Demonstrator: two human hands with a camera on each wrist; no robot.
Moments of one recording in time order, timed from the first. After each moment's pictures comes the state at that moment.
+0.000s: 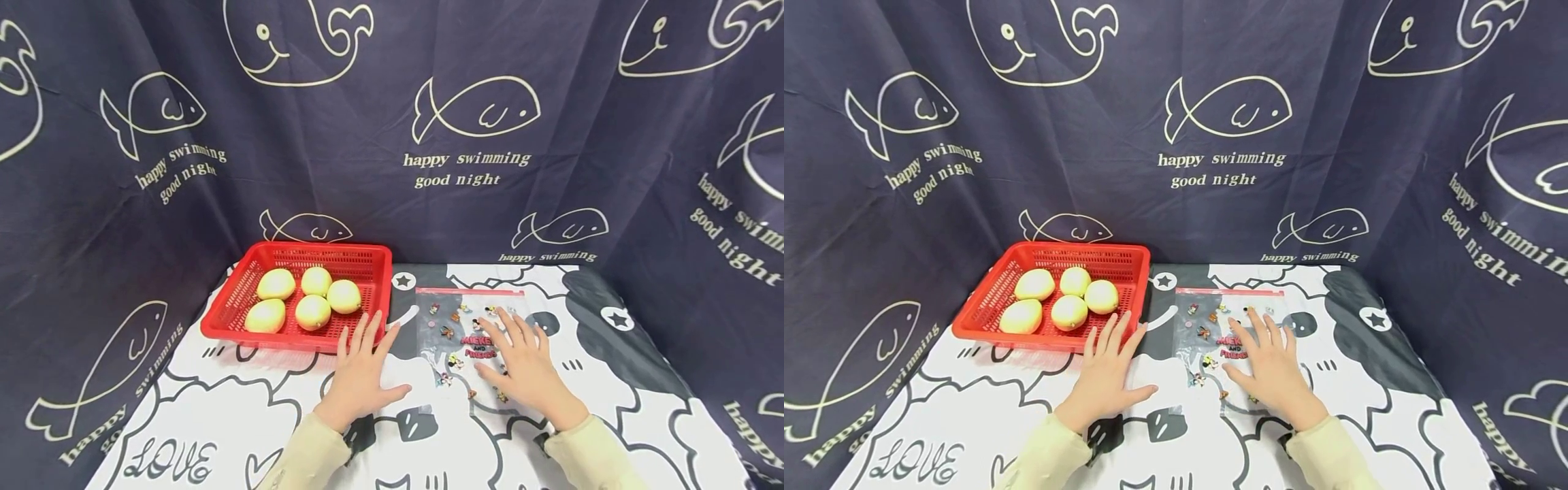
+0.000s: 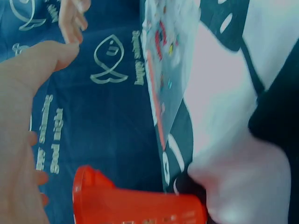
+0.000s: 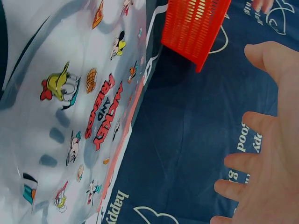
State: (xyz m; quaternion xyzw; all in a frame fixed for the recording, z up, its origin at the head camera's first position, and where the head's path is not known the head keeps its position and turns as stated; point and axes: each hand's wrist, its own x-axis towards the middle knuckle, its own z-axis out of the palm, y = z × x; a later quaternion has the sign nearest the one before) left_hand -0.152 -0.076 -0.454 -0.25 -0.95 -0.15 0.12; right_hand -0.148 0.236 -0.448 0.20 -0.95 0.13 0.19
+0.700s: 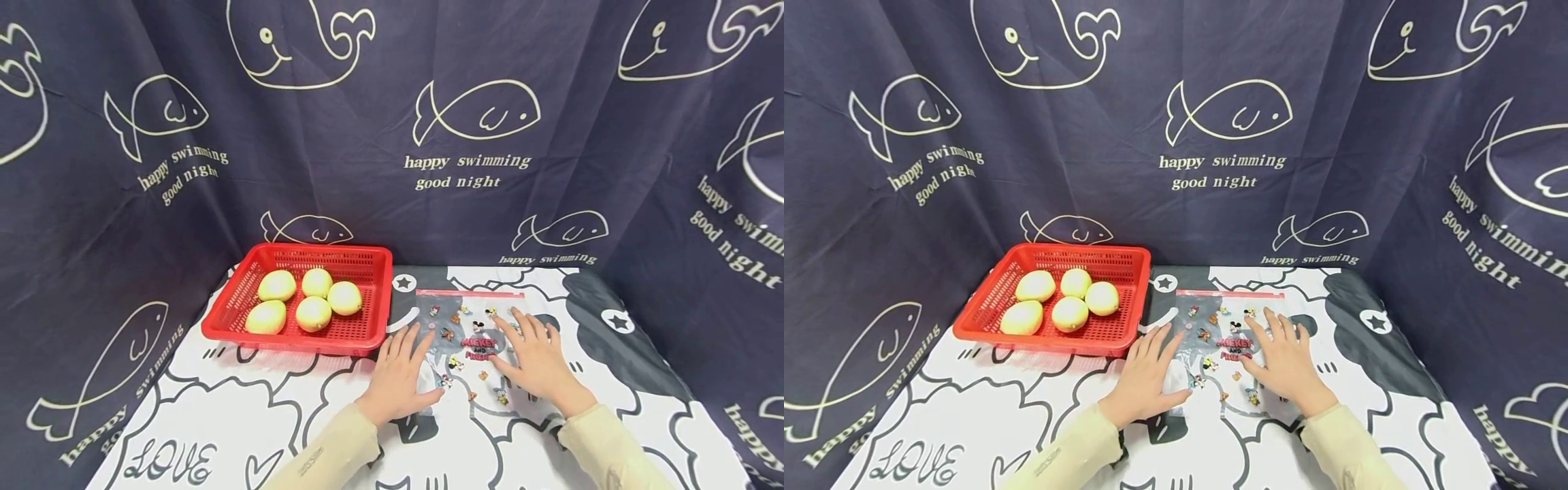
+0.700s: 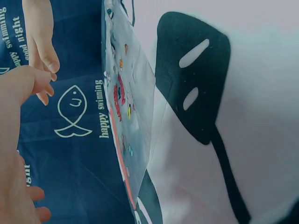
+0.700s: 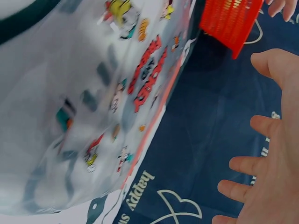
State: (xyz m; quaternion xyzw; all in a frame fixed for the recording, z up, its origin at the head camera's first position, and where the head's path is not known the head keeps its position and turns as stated) left_hand -0.165 -0.023 -0.482 -0.30 -0.94 -0.10 0.13; right_hand -0.170 0.265 -0.461 0.18 -0.97 0.10 0.16
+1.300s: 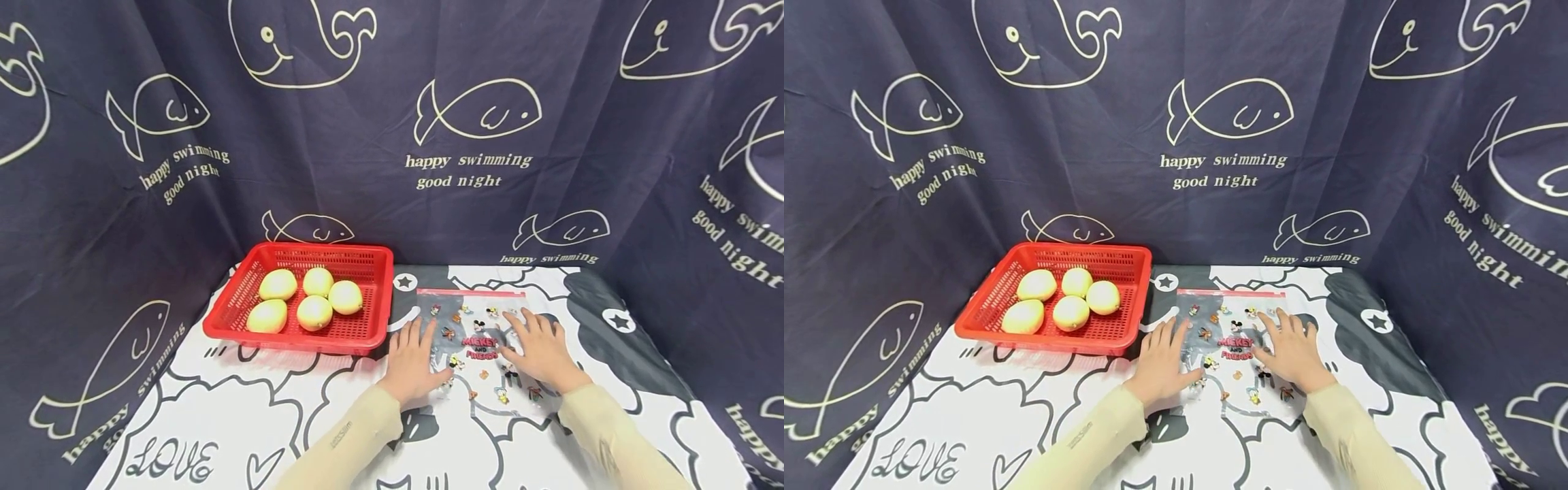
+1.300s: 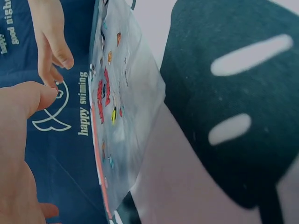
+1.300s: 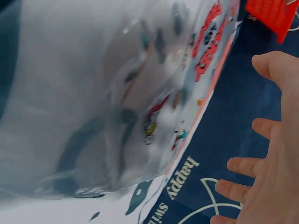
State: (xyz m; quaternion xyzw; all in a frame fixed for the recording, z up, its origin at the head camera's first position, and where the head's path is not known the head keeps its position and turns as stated) left_hand -0.190 0.008 -0.497 -0.22 -0.96 -0.12 0.09; right_hand -0.199 0.291 -0.483 0.14 -0.98 0.09 0.09
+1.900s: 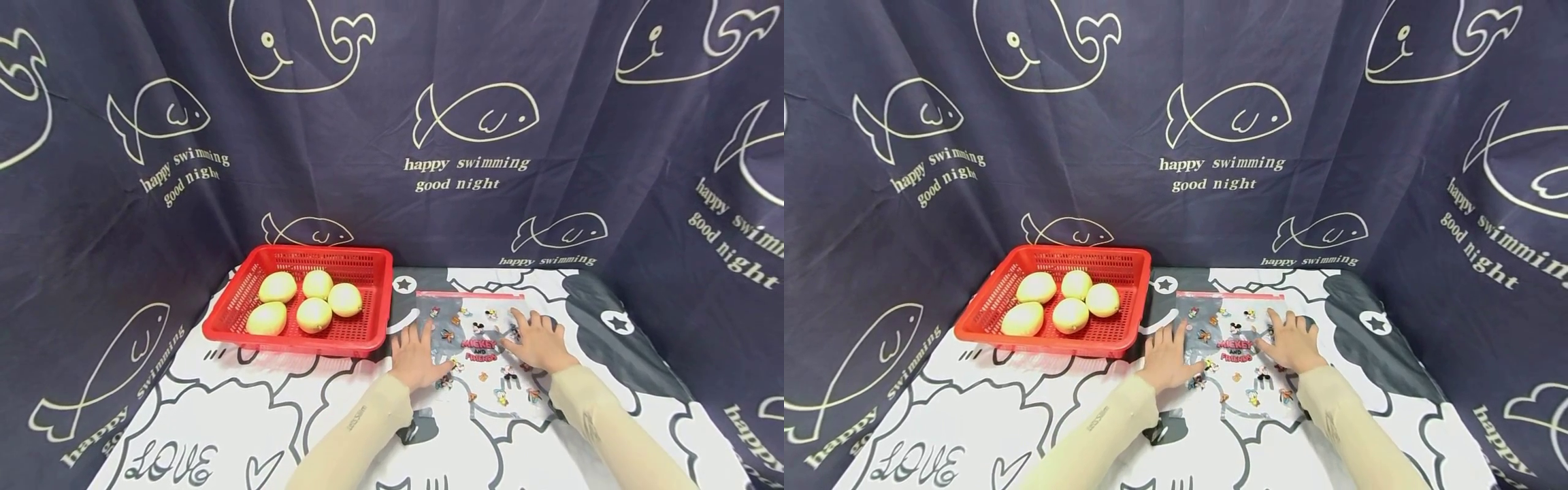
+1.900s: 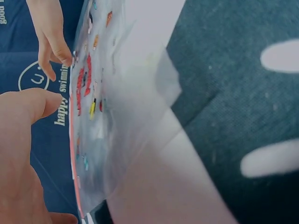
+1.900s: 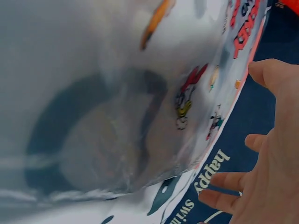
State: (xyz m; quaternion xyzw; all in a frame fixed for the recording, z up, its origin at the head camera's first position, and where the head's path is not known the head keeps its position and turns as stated) left_hand -0.213 0.027 -0.509 -0.14 -0.98 -0.14 0.00; right_hand -0.228 0.301 -0.491 0.06 -1.00 0.08 -0.01
